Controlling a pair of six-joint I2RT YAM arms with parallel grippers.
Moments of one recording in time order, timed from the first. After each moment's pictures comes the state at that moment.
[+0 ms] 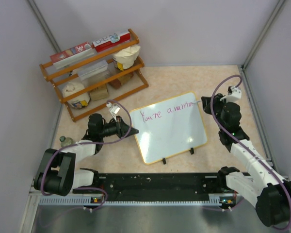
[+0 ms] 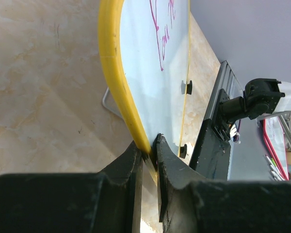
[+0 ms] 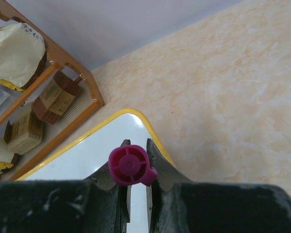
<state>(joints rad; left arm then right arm) -0.20 1.27 0.33 0.64 0.96 -0.55 0.22 0.93 0.56 0.24 0.09 0.55</state>
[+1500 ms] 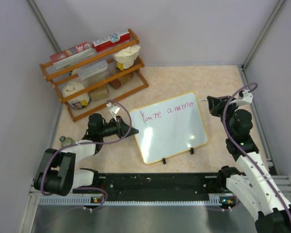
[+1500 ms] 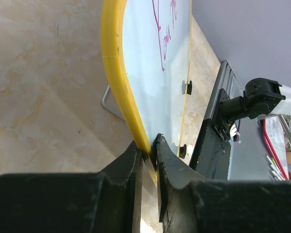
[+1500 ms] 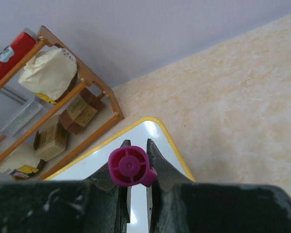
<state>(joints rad) -0.20 1.26 0.33 0.64 0.96 -0.55 0.20 0.72 0.57 0.14 0.07 0.57</state>
